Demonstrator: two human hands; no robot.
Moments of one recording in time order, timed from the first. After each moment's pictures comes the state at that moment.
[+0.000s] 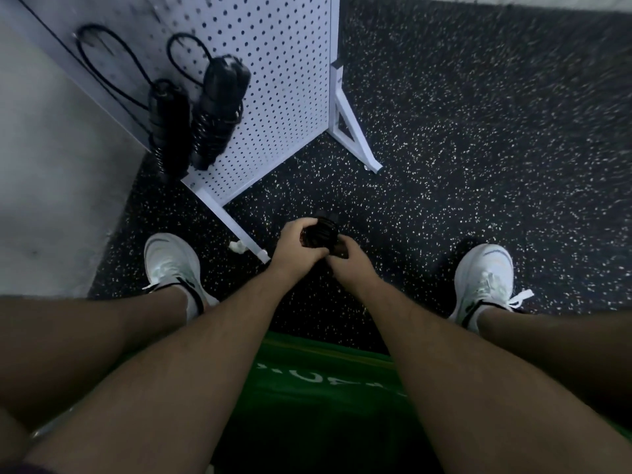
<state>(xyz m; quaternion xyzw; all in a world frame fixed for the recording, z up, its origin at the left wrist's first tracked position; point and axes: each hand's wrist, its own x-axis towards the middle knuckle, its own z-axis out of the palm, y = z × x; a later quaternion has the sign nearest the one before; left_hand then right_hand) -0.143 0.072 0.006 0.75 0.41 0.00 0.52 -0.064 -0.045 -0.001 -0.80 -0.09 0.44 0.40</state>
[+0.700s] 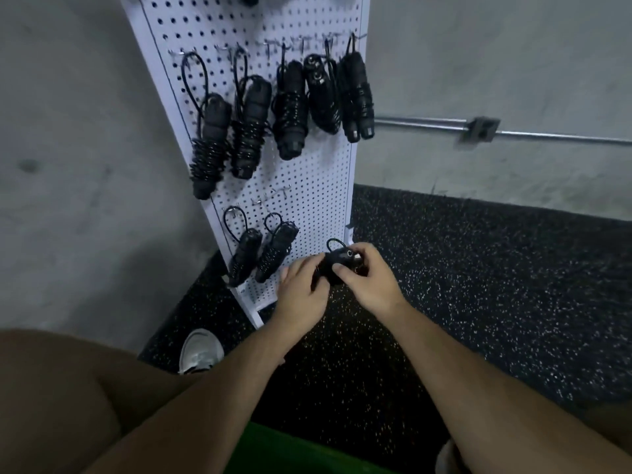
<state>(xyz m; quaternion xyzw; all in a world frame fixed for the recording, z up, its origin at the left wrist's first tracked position) -0.157 0.063 0.205 0.85 0.33 0.22 0.36 -0.030 -0.036 0.222 -0.75 -0.33 0.21 0.54</state>
